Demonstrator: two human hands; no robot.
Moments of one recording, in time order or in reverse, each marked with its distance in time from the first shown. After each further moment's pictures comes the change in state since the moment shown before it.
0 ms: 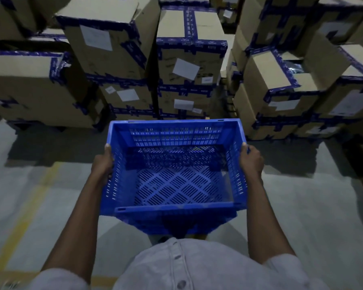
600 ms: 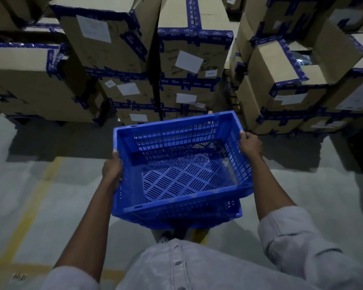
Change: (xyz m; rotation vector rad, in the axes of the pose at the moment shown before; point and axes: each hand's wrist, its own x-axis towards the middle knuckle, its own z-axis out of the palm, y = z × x) left_hand 0.013 -0.025 0.034 0.001 0.024 -0.055; right_hand 0.084 -0.012 0.049 -0.131 -0.141 -0.022
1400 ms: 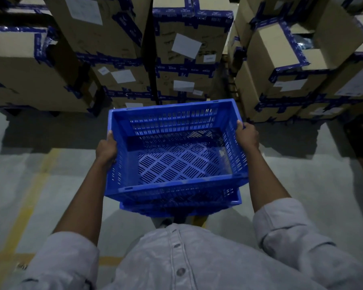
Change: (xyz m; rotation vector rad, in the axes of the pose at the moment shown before) left_hand 0.059 0.012 -0.007 0.216 0.011 0.095; right_hand -0.011 0.002 0.014 0.042 0.039 0.033
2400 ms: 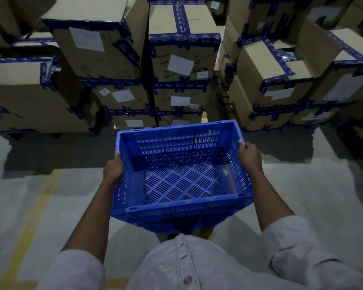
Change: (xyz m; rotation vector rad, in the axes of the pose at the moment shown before) left_hand -0.033 -0.010 -0.005 0.082 -0.089 -0.014; right_hand -0.052 0.046 -0.014 -0.025 0.051 -0.016
